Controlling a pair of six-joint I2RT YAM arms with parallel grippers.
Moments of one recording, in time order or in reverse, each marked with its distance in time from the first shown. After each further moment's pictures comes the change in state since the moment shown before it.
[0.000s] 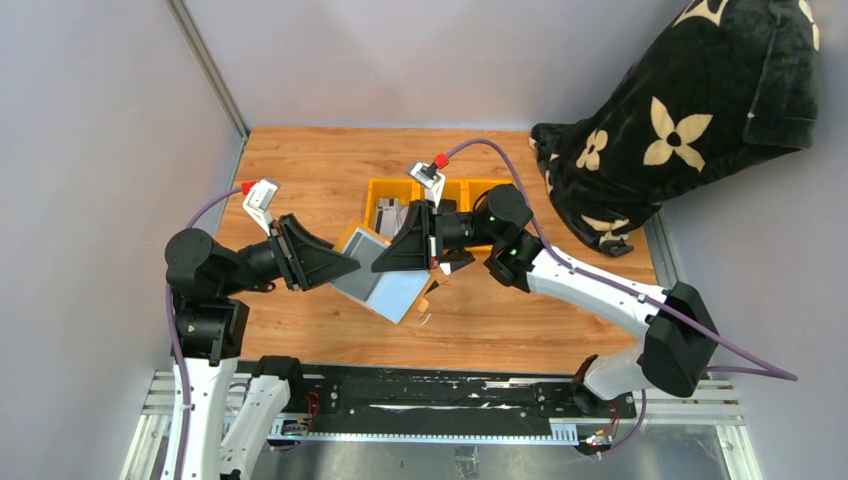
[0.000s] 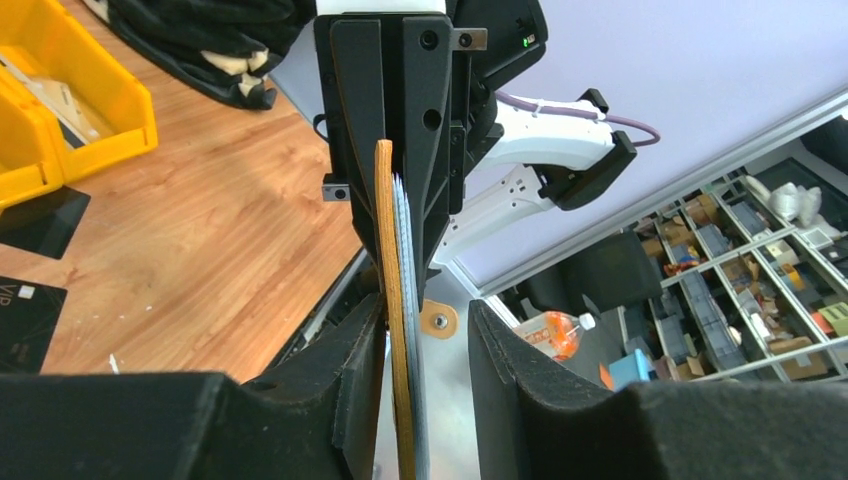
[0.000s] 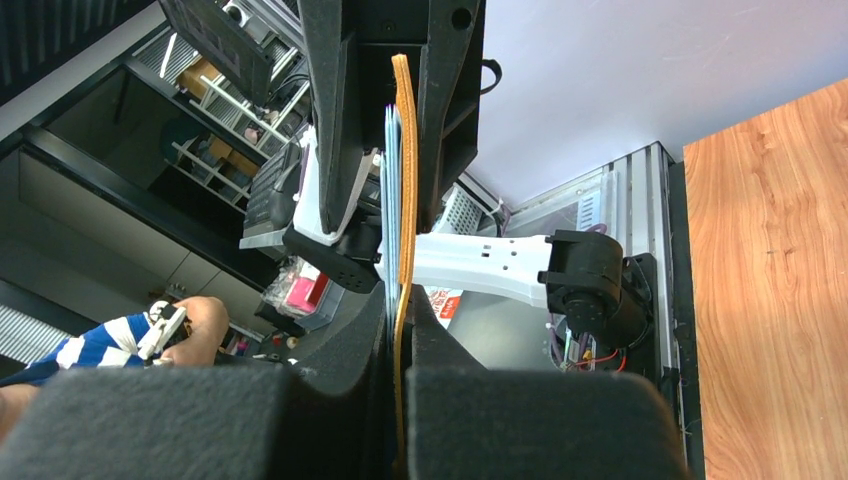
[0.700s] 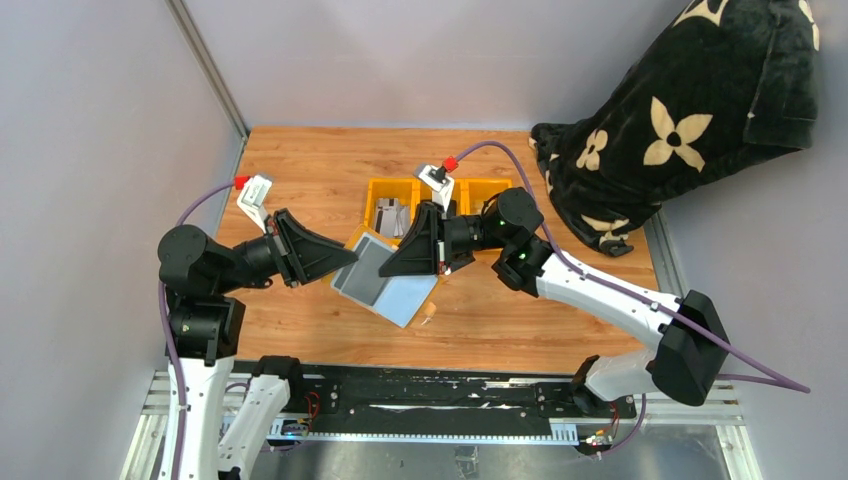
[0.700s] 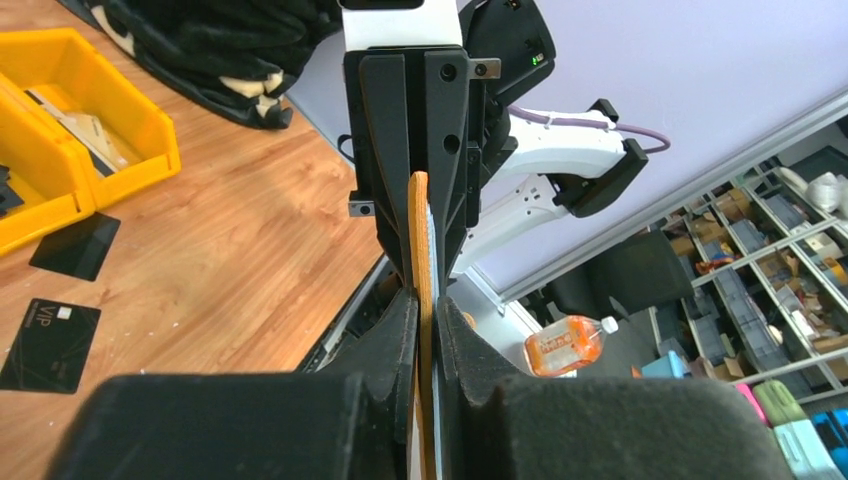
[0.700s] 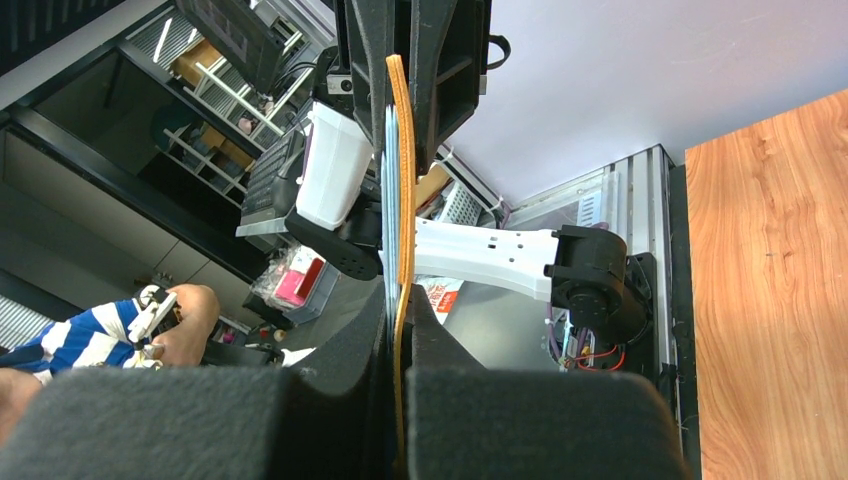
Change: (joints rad) left arm 0.000 0.024 0.060 -0.020 -0.021 0.048; right arm 0.000 -0.068 -0.039 -0.014 -0.010 -0.031
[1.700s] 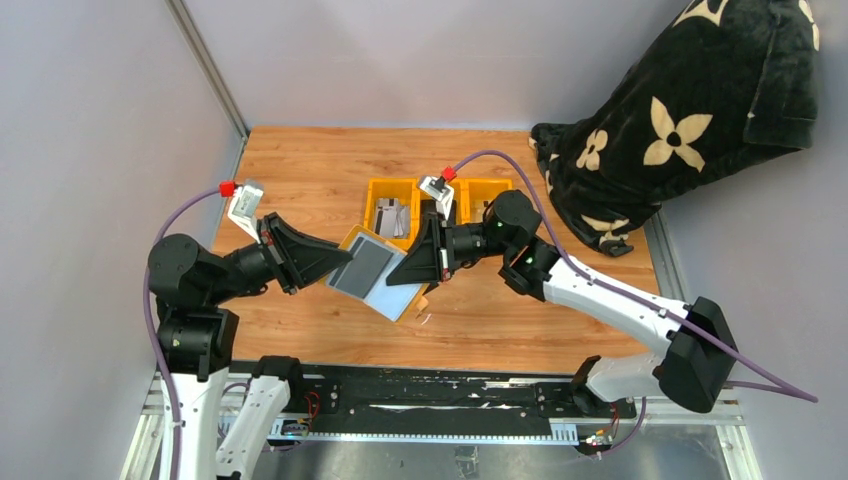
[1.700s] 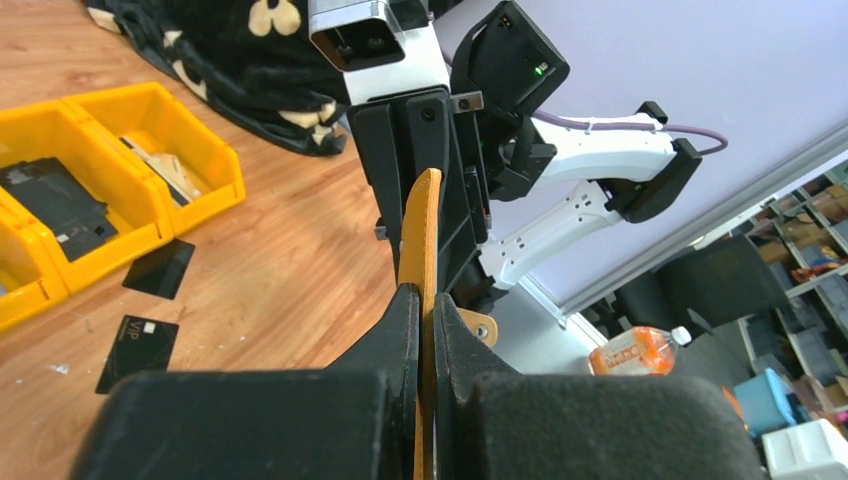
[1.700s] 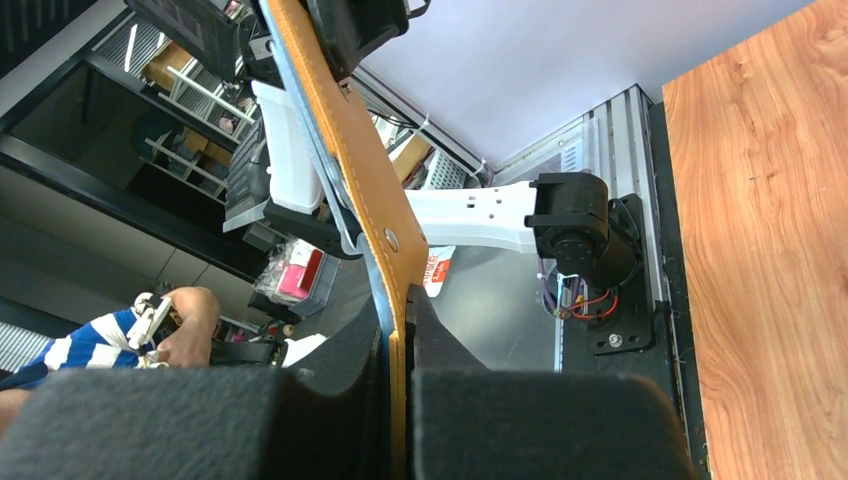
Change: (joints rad) left arm 0.000 -0.032 0.046 -0.114 -0.072 0.167; right arm -0.013 -0.054 -0.060 -0.150 0.004 -0.048
